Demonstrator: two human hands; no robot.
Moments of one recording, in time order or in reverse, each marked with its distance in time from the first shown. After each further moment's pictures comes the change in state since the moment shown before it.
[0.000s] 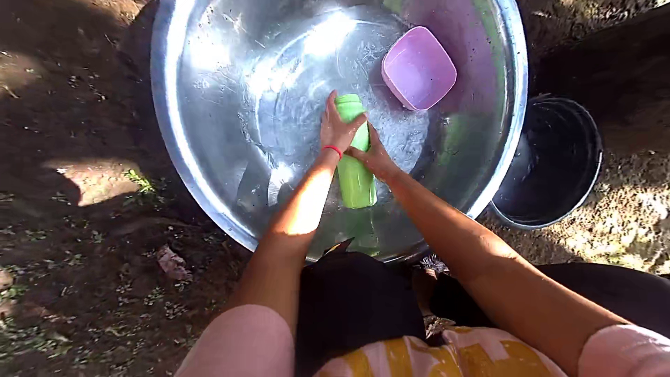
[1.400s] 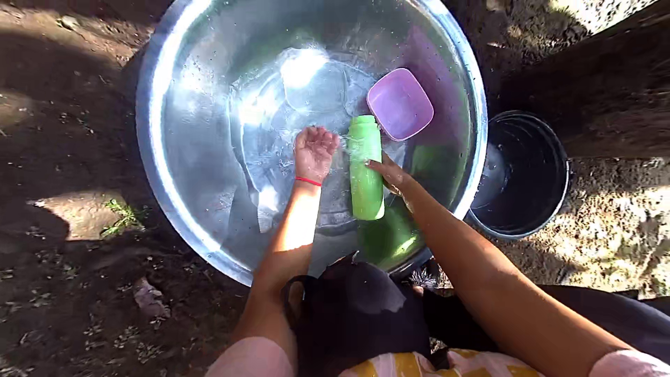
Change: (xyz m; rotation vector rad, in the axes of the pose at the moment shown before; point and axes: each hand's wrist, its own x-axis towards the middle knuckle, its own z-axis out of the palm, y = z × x) left_hand -0.013 0.009 -0.003 -1.395 -0.004 -0.074; right_hand -0.006 0.021 -0.074 0.256 -0.059 0.148
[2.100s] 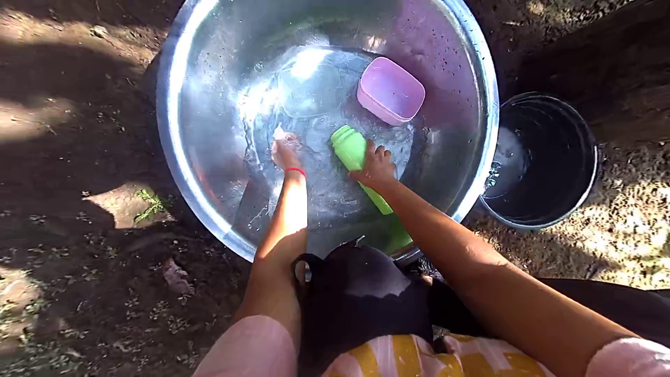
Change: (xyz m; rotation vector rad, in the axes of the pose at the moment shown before) left_hand 0.015 0.016 -0.066 0.661 0.587 0.254; right_hand -0.020 -0.026 0.065 -0.961 0.221 0.097
